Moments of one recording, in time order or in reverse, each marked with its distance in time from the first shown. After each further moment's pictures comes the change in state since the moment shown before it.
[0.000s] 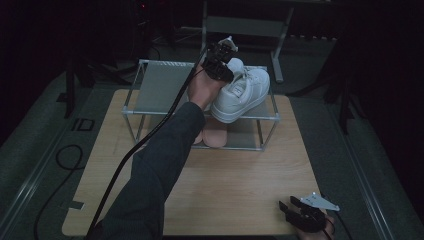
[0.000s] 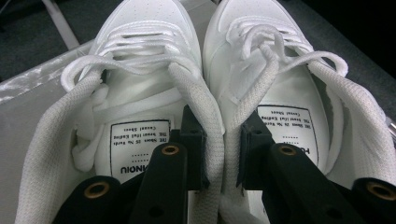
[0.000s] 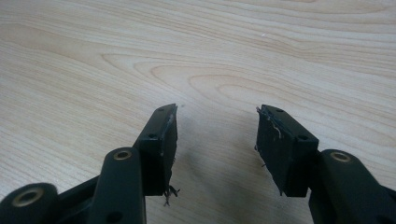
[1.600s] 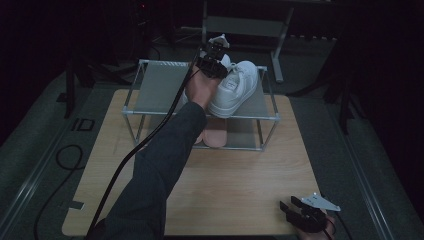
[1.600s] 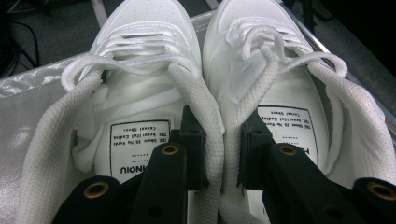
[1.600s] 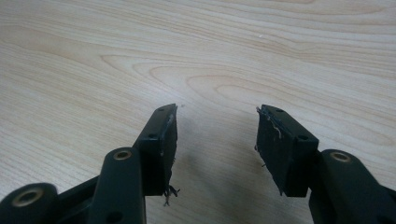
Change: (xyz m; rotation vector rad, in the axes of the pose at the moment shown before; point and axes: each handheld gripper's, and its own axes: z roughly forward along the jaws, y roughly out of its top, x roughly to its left) left arm 0.013 -0.003 0.003 -0.025 0.120 -0.137; right arm -0.001 0.000 -0.001 -0.006 -0.002 0.004
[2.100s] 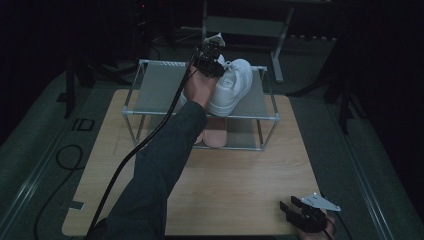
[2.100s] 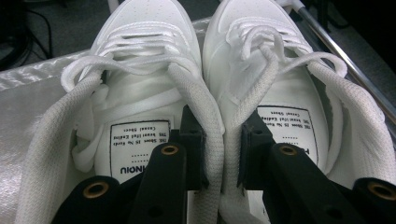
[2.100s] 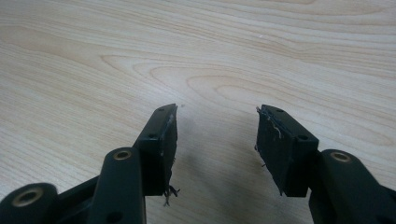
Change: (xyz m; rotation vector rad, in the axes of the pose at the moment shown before) left arm 0.007 0.000 0.001 0.006 0.043 -0.053; right arm 0.000 0.000 0.000 -0.001 0.001 0.000
